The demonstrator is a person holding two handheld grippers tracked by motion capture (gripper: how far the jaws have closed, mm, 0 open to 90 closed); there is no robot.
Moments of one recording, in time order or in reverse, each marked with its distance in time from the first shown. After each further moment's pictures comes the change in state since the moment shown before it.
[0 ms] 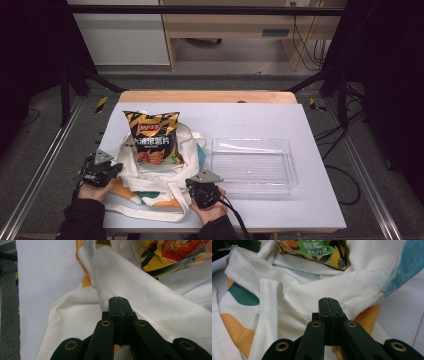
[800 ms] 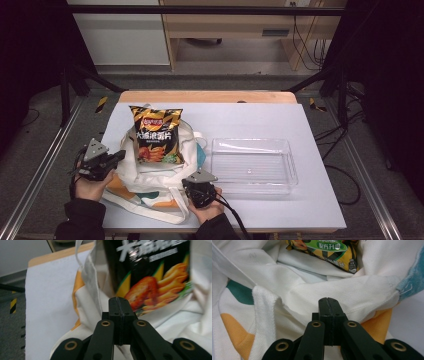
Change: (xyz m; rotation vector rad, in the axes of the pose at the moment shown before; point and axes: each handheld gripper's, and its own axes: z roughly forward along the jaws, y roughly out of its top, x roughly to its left) left arm -0.012 0.036 -0.040 -0.219 -0.057 0.002; right arm 0.006 0.003 0.008 0.007 0.017 -0.062
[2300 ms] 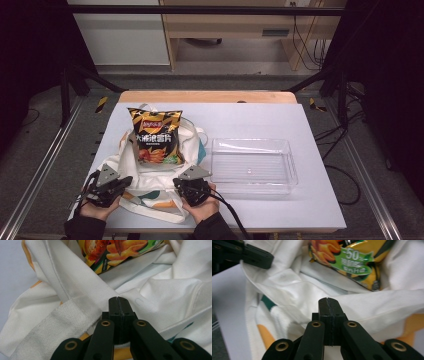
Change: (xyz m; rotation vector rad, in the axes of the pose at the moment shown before) left arm -0.042 -0.044 -0.012 0.151 -0.048 0.061; right arm 0.013 0.023 -0.005 0.004 0.097 -0.036
